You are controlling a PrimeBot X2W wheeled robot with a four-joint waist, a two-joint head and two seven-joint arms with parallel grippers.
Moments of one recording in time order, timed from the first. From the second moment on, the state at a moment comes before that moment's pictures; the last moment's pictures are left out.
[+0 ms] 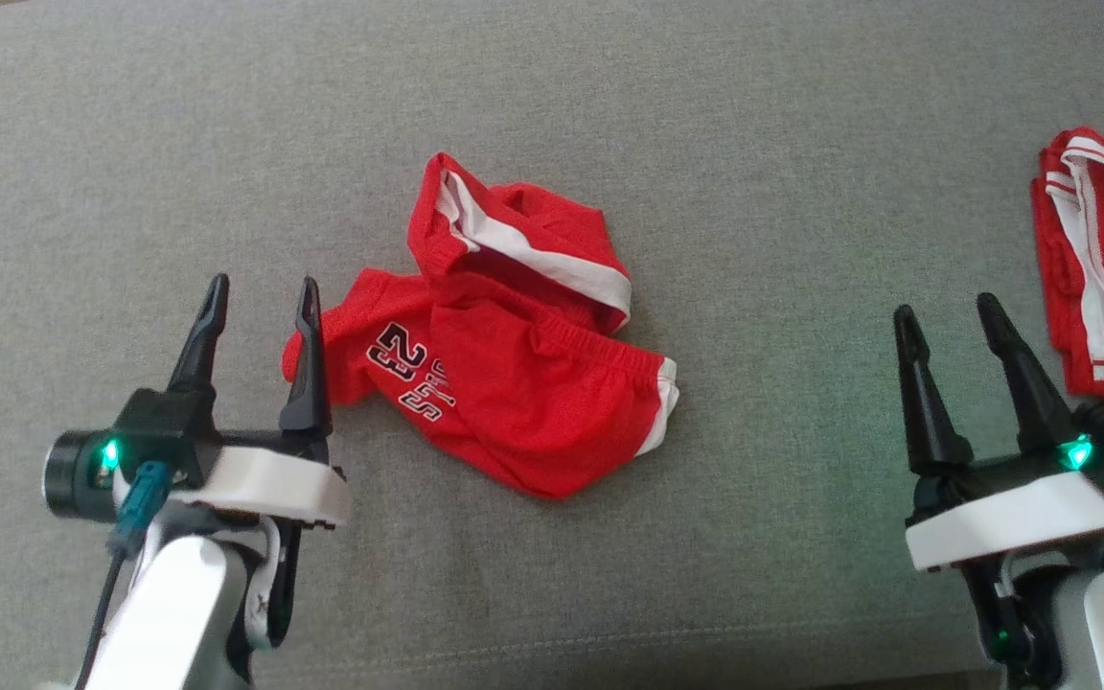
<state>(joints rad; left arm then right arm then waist) -0.20 0.28 -0.40 0.06 -0.32 0.28 -0.22 0.00 -0.11 0.04 -0.13 0.24 0.12 0.03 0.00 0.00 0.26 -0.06</state>
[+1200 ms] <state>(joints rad) -0.23 0.23 -0.41 0.04 -0.27 0.26 -0.25 -0.51 -0.25 0.74 0.10 0.43 0.12 0.24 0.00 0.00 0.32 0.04</state>
